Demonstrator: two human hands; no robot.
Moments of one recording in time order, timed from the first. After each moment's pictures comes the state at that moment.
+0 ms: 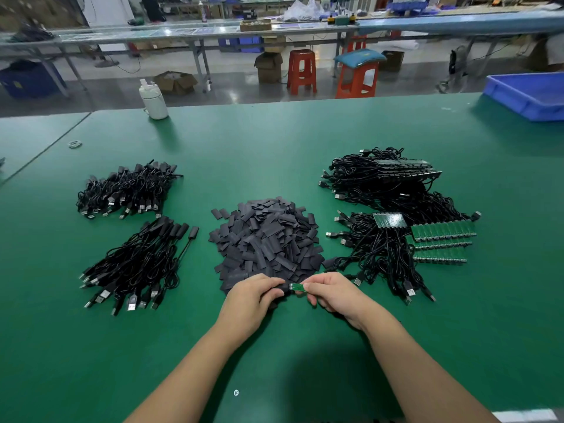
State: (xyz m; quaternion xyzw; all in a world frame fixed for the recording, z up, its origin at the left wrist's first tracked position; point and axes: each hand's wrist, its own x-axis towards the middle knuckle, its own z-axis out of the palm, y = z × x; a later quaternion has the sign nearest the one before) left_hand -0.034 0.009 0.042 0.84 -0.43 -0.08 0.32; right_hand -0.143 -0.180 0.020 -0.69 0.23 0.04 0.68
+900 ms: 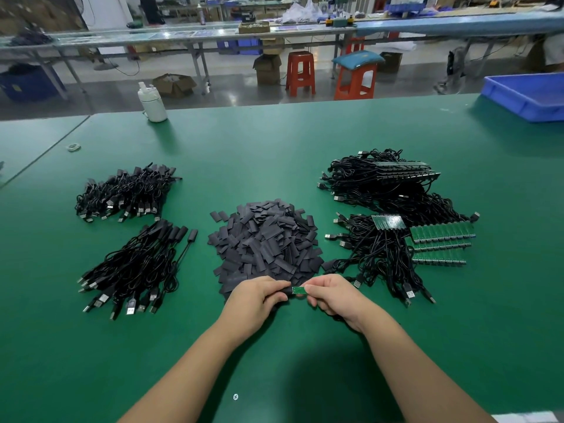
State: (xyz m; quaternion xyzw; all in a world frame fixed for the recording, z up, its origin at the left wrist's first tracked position) left_hand -0.027 0.001 0.040 0.81 -0.48 -0.10 0.31; right_hand -0.143 -0.182 0.018 -0.68 0.24 0.05 0.69
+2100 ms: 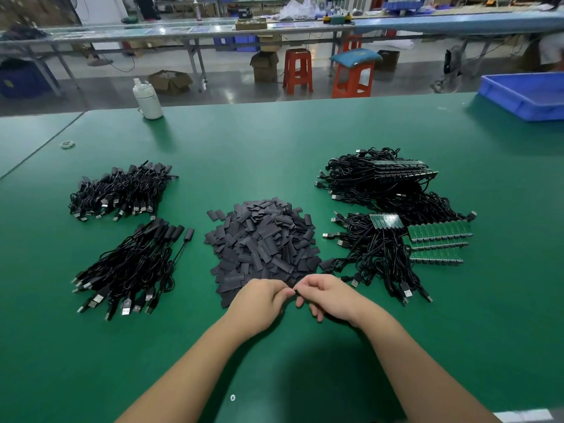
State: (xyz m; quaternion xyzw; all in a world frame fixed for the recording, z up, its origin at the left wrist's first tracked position) left_hand -0.033 -0.015 0.046 0.85 -0.45 -0.16 0.21; right_hand -0.145 -0.175 0.041 -0.75 0.20 0.09 0.62
